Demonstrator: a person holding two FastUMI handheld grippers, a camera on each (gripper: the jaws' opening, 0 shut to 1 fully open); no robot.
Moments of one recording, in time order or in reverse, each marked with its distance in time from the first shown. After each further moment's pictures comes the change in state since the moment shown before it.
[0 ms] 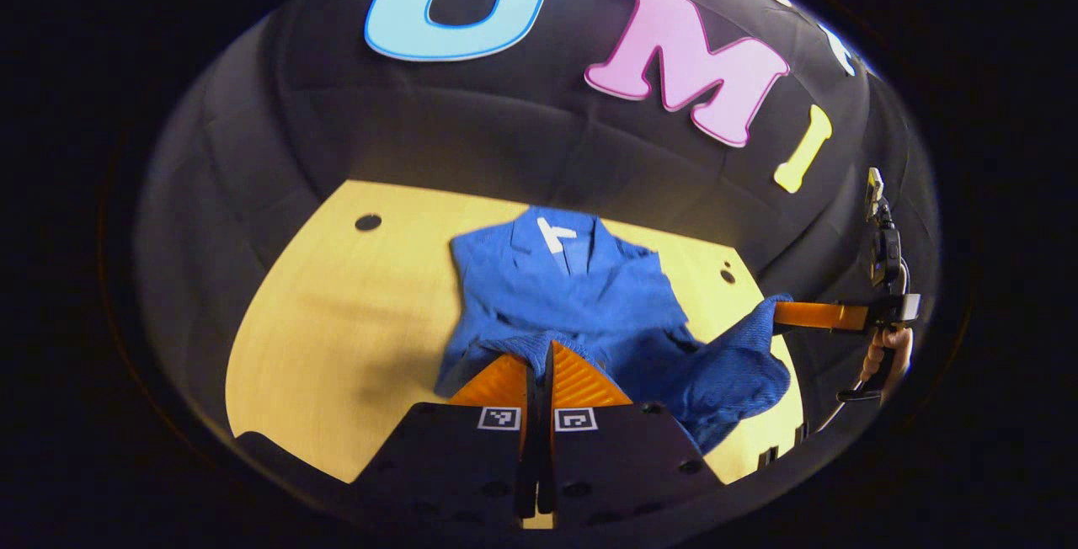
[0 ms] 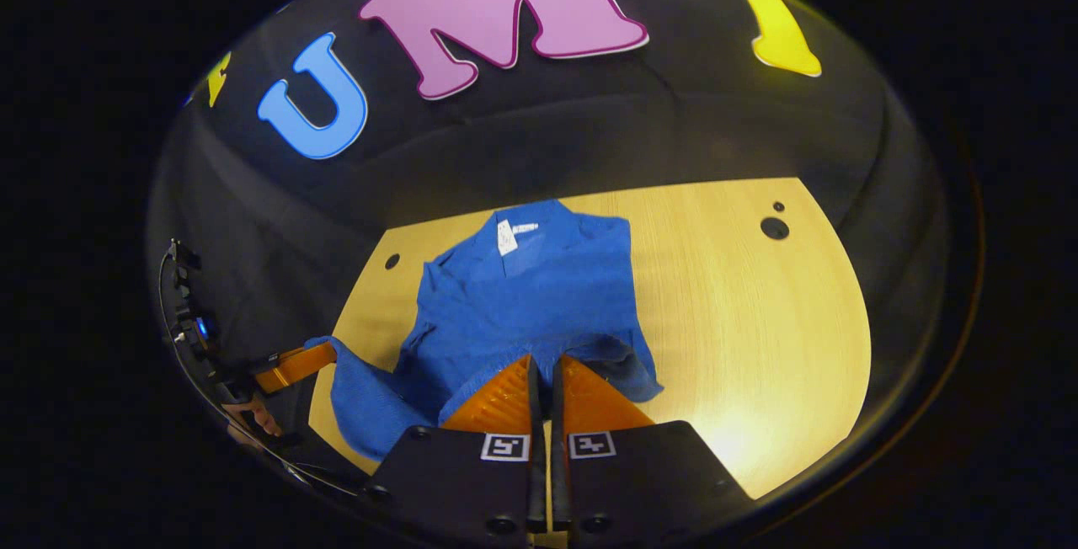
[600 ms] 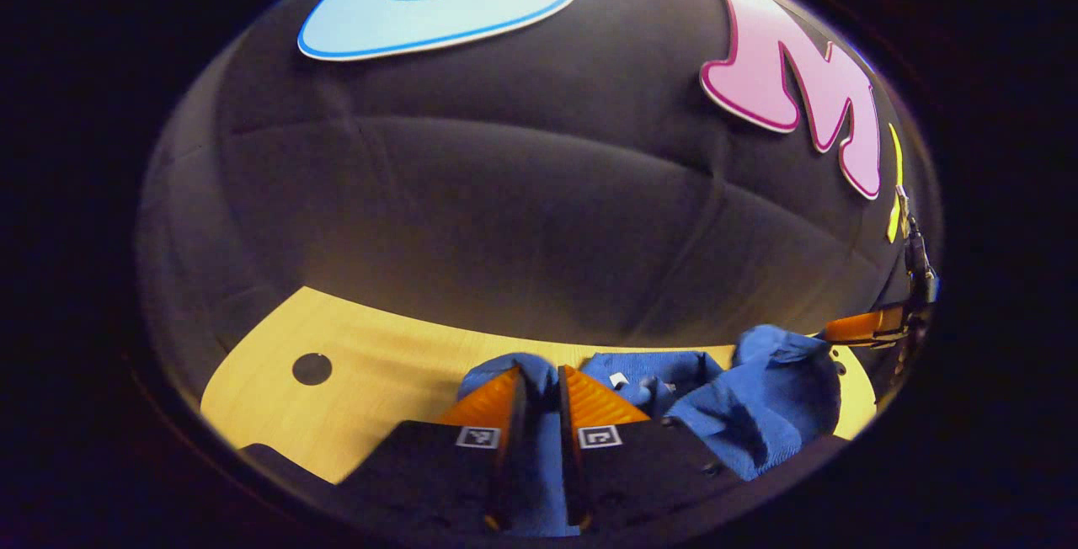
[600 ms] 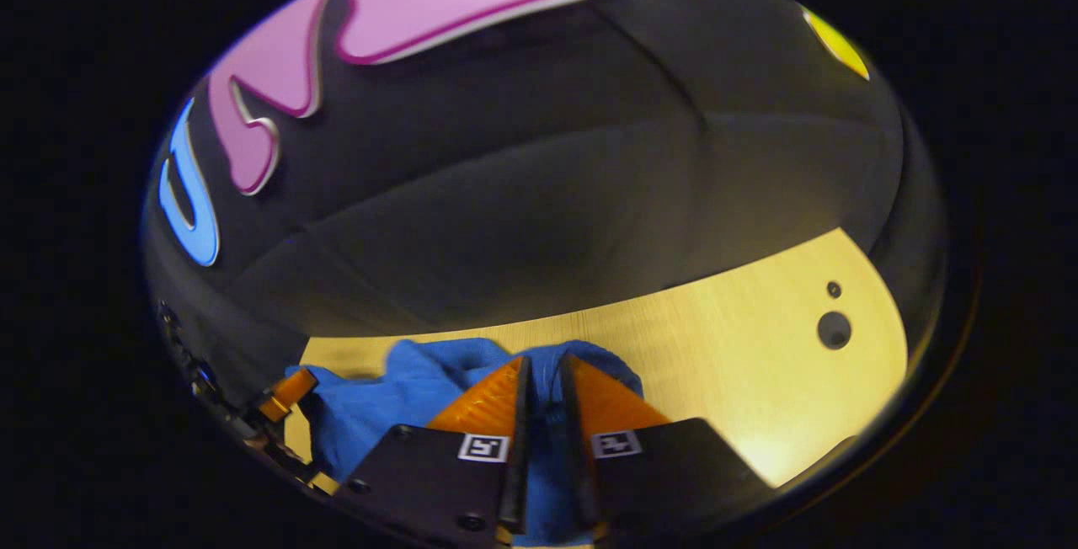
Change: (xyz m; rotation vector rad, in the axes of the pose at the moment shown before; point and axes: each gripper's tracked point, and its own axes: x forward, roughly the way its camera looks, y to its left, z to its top) left arm 0.266 0.076 0.129 0.072 -0.284 0.124; right arm 0.235 -0.092 0.124 0.176 -0.163 -0.108
